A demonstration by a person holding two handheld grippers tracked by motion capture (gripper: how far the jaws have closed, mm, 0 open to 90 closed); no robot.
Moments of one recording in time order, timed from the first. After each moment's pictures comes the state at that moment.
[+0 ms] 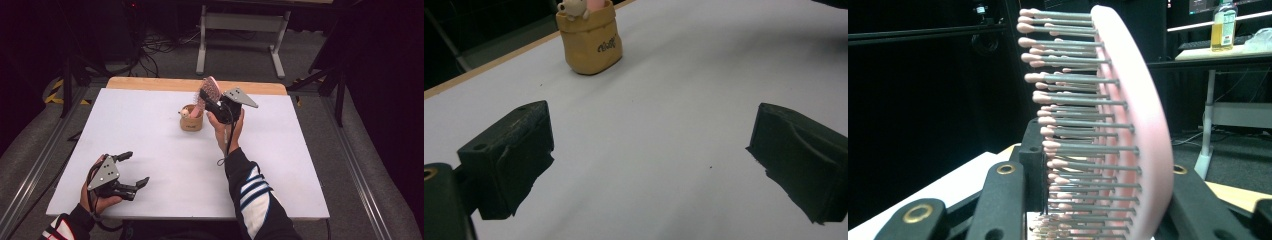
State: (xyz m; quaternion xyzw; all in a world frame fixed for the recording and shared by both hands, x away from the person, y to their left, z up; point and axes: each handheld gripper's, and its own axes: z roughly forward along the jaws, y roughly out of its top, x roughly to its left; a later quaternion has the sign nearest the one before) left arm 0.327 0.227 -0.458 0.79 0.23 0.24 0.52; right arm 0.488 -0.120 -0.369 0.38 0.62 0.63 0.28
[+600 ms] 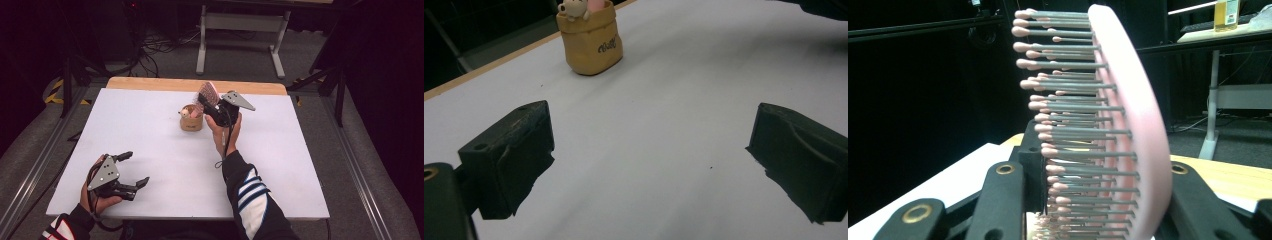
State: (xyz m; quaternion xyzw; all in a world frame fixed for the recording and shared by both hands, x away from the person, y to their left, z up) left arm 0.327 0.227 -0.458 0.79 0.23 0.24 0.52; right arm 0.491 -0.117 -0.385 0.39 0.62 0.63 0.26
